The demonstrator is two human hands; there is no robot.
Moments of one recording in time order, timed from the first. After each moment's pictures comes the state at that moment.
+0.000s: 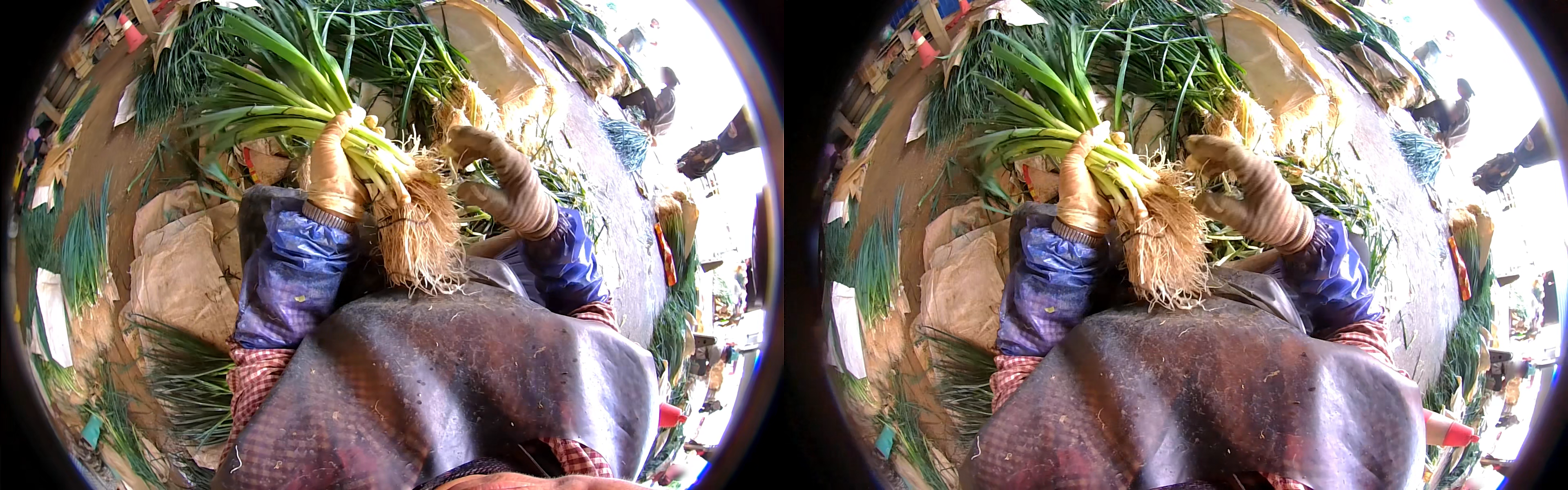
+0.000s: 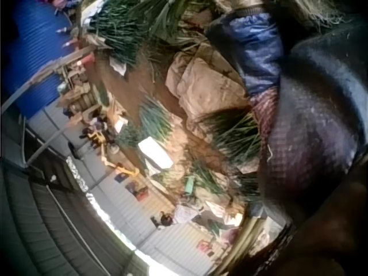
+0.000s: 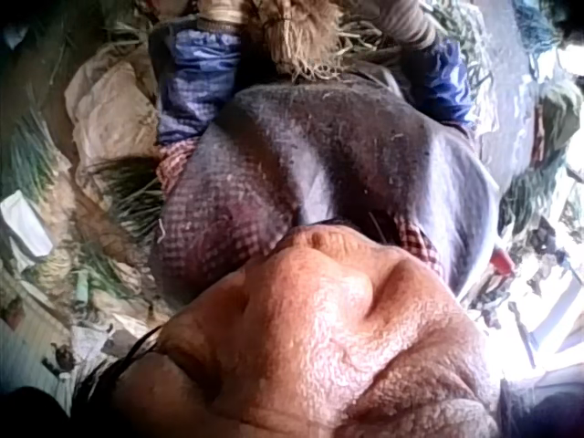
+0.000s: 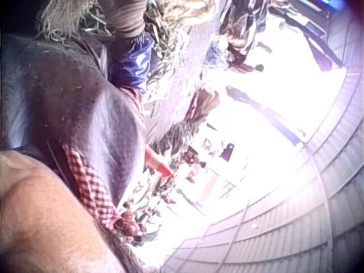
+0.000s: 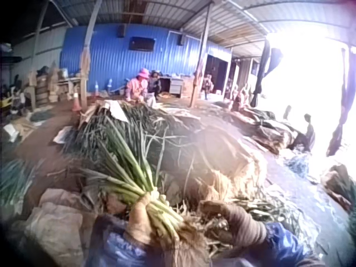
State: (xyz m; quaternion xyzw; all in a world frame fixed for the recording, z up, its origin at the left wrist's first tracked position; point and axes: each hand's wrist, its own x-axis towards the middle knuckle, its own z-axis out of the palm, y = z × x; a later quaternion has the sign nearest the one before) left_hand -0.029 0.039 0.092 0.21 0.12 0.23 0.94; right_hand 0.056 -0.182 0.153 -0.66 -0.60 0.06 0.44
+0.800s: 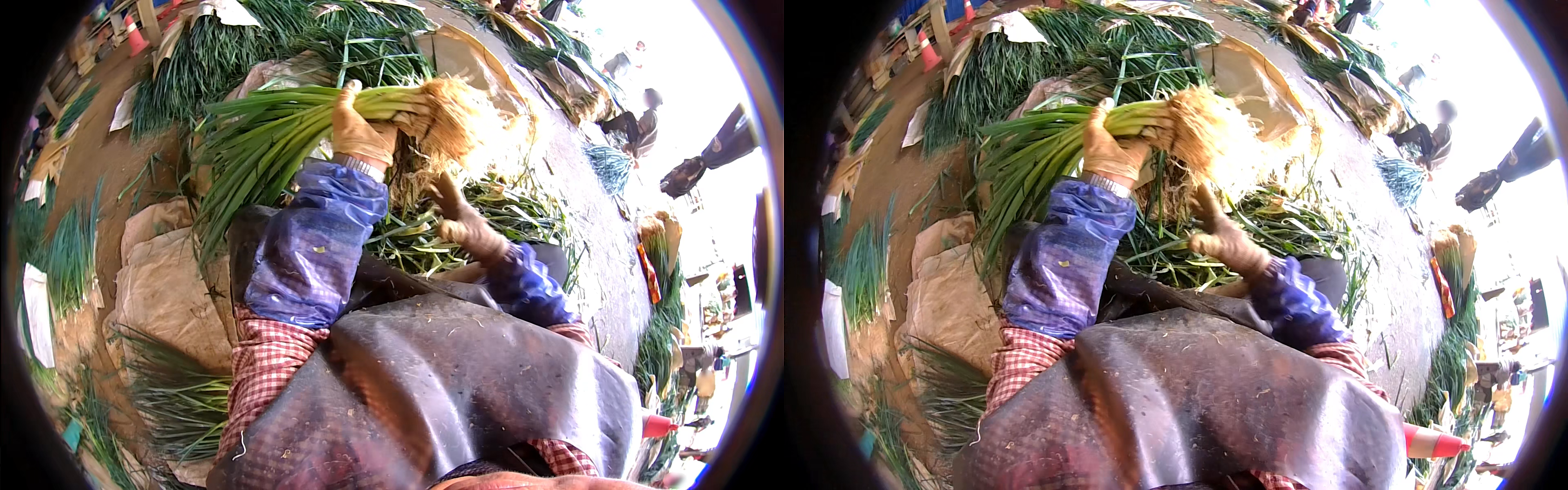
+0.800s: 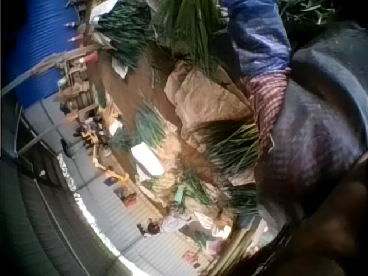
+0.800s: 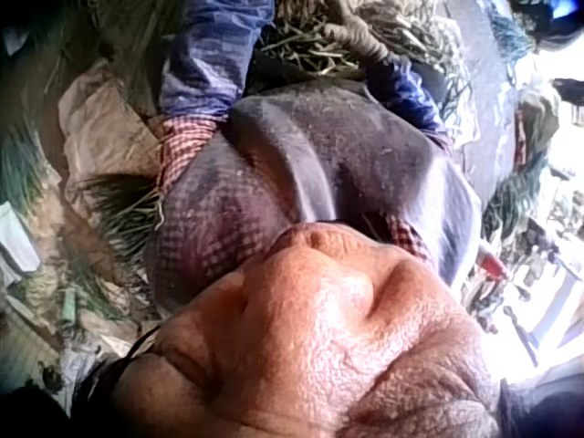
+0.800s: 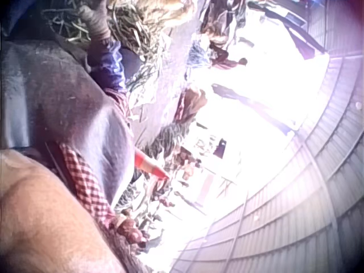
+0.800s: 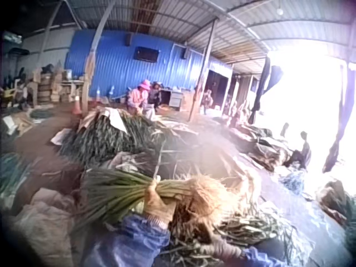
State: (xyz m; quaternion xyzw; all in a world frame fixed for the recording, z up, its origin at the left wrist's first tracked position) left_hand 0.057 0.037 0.135 0.06 0.06 0.23 0.97; right_hand 0.084 -0.203 0.051 -0.63 -0.44 0.31 0.56
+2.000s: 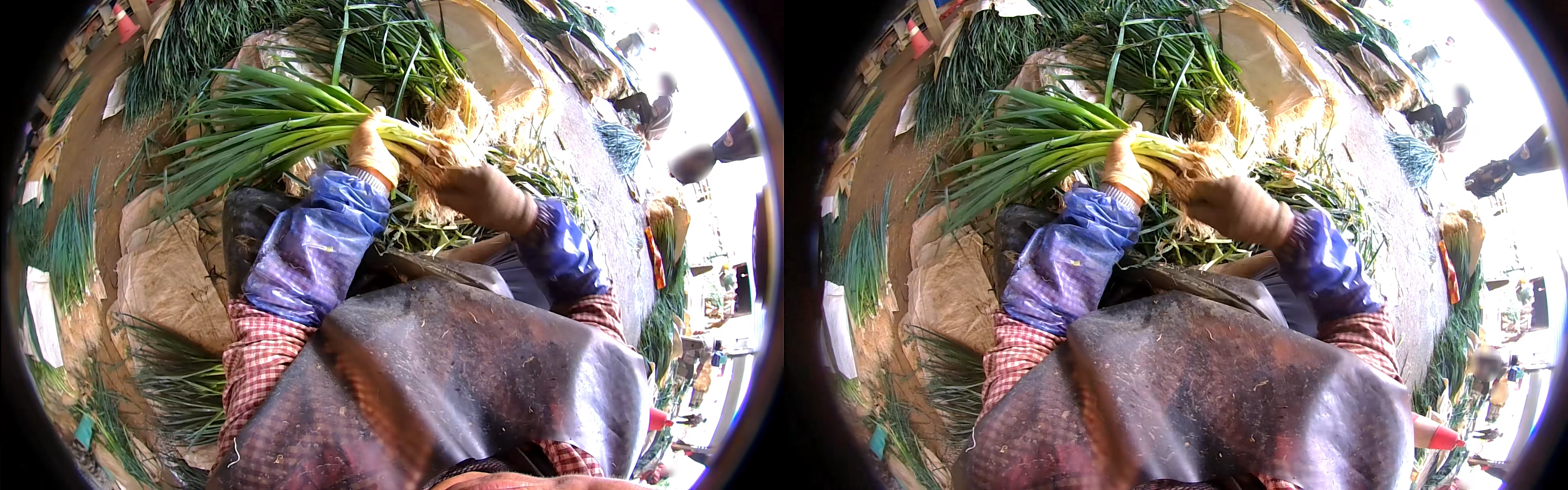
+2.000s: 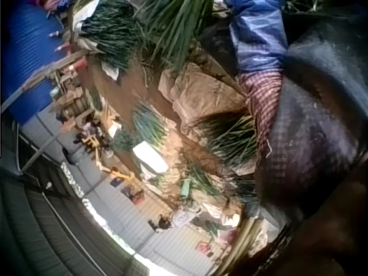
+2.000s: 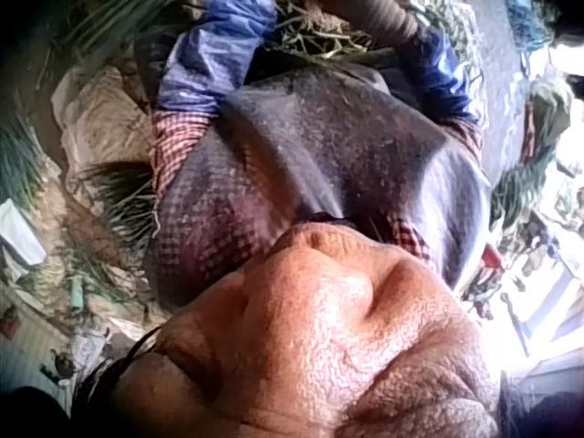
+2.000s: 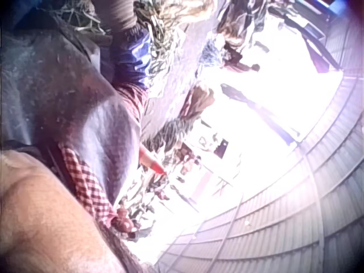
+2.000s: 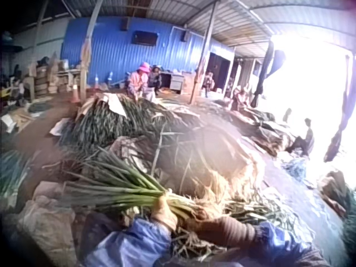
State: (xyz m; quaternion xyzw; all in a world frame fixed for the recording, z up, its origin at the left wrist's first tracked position) left_hand 0.079 0.021 0.023 0.15 0.25 0.21 0.93; right_hand 0.085 -0.181 0.117 -0.76 -0.60 0.11 0.23
